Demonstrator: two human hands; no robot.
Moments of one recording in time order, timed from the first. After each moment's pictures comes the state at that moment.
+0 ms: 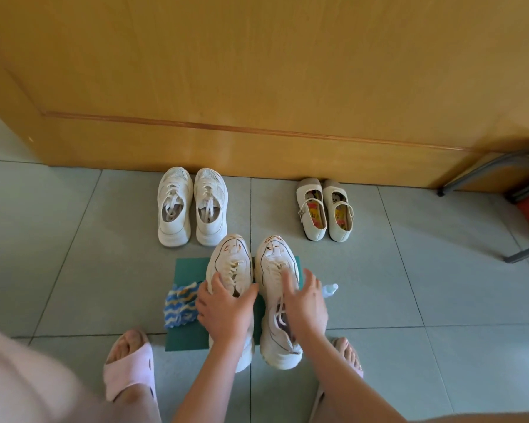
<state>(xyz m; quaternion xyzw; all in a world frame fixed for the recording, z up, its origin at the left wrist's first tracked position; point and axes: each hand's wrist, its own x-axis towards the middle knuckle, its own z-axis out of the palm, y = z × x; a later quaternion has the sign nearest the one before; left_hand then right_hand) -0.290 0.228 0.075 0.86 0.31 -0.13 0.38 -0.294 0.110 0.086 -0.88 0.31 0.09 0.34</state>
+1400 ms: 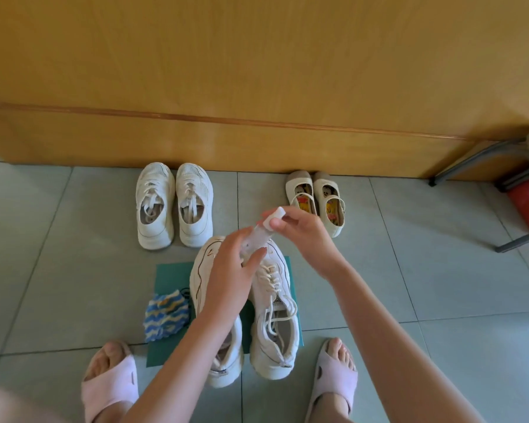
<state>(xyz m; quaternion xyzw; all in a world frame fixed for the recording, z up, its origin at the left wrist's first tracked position) -0.235 0.220 0.121 0.83 0.01 -0.05 0.55 -0.196 0.067 0.147 -0.75 0.02 0.13 0.64</state>
